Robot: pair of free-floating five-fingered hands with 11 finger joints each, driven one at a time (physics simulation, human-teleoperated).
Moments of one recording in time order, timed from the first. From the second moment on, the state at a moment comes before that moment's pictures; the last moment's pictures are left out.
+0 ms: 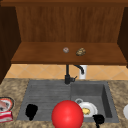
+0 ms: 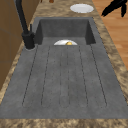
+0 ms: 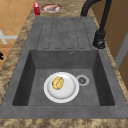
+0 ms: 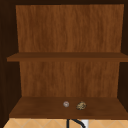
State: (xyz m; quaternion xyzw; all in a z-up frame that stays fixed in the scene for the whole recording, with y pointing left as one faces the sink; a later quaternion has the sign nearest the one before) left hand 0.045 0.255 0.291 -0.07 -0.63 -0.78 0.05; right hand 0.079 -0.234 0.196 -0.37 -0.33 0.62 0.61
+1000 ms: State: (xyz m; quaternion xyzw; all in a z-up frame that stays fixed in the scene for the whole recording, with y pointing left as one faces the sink) left hand 0.062 0.289 0.322 -0.09 -0.63 -0.77 0.06; right hand 0.080 -0.235 0.197 -0.38 -0.34 0.61 0.61
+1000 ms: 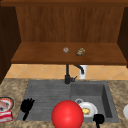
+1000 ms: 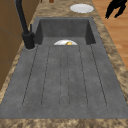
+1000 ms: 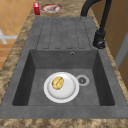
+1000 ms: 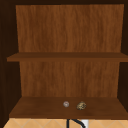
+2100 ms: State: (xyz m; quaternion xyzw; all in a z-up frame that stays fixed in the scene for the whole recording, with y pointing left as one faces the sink) left hand 0.035 0.401 0.355 -0.19 -0.62 -0.74 0.18; right hand 0.080 -0.235 0.196 -0.38 -0.34 0.61 0.61
